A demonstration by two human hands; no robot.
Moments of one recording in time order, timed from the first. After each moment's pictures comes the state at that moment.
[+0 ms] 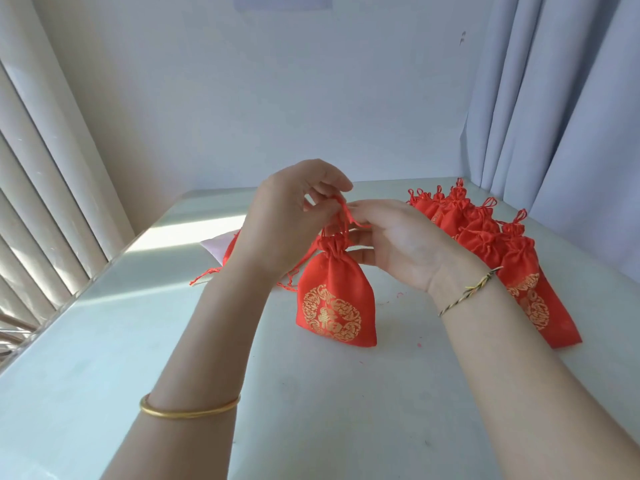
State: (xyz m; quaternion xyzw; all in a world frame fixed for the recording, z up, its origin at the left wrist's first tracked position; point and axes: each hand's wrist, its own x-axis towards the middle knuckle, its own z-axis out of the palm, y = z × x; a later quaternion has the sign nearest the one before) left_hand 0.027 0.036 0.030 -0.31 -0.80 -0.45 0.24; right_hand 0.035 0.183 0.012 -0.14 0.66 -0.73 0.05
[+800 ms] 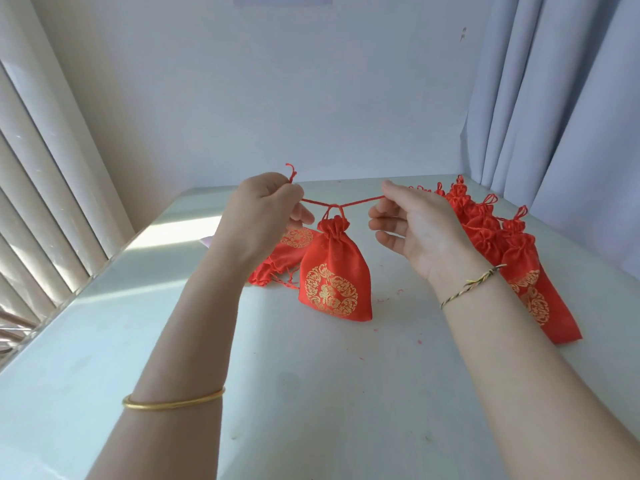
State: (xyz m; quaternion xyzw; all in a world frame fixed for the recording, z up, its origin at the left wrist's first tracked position) left_hand 0.017 0.018 0.028 -0.14 -0.82 -0.54 0.13; right_hand 0.030 0.196 0.010 0.06 0.63 -0.76 -0.13
